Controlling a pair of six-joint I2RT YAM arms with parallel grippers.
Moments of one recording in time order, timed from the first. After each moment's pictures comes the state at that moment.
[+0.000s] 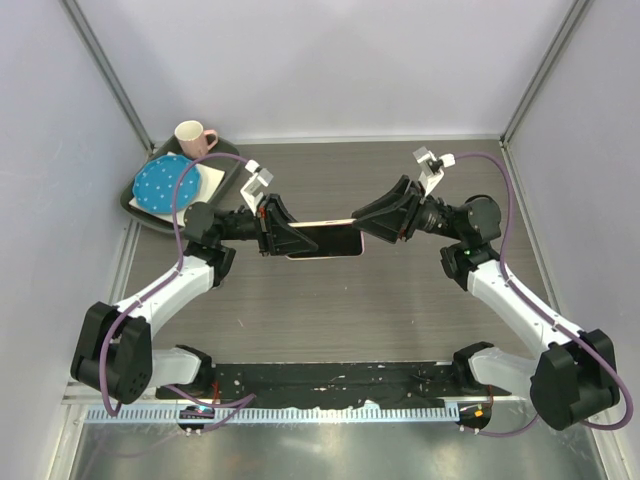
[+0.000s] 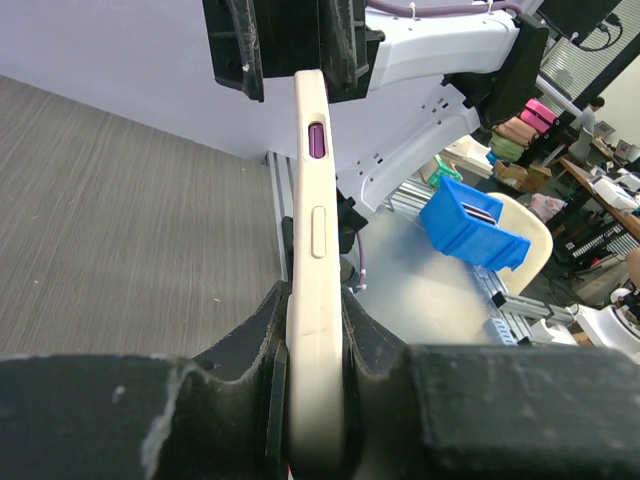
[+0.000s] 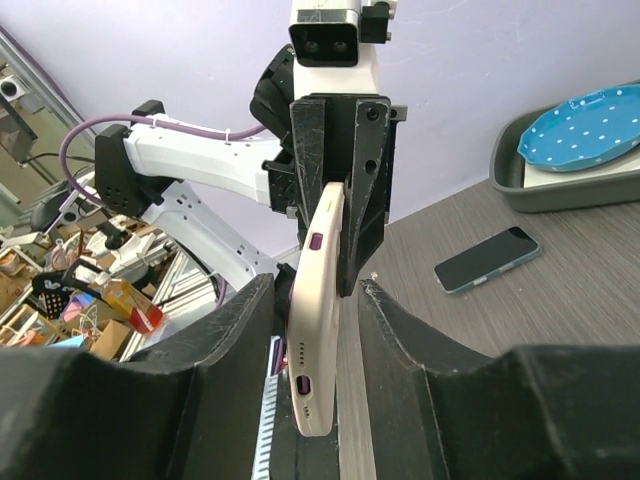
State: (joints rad) left arm -0.39 1.28 0.74 1.03 1.23 -0.93; right arm 0.36 1.12 0.75 0.86 -1.01 0.92
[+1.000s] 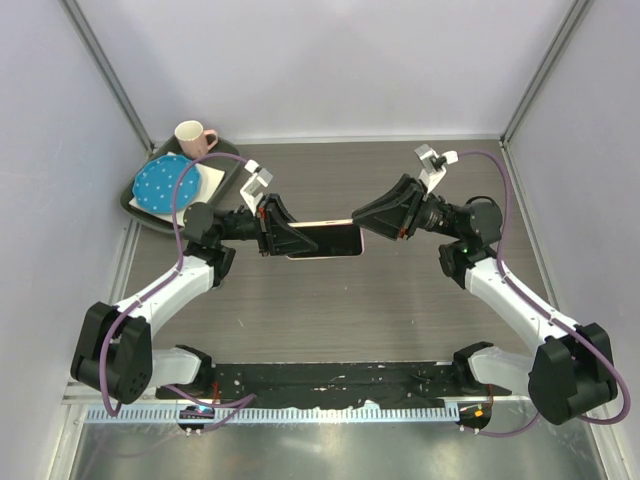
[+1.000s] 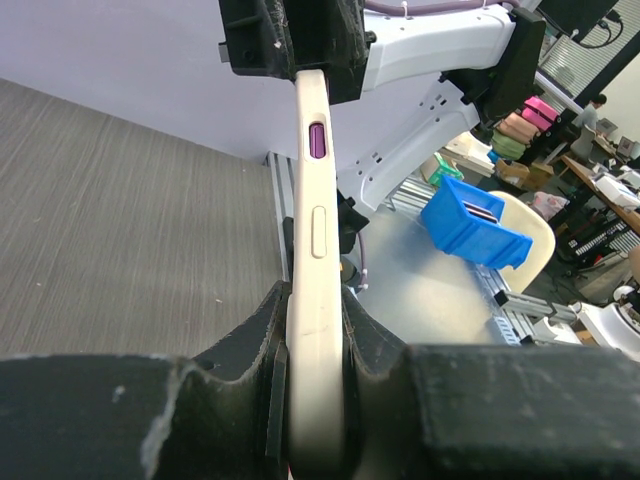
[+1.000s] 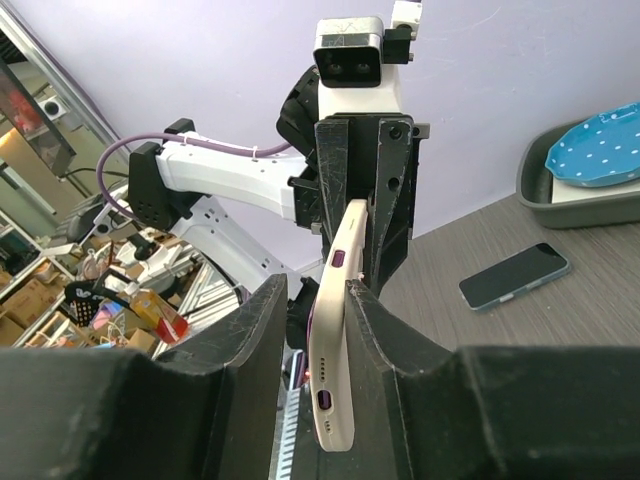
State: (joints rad) left arm -0.39 1.28 0.74 1.04 1.23 -0.92; right arm 0.36 1.15 0.75 1.01 -1.01 1.04
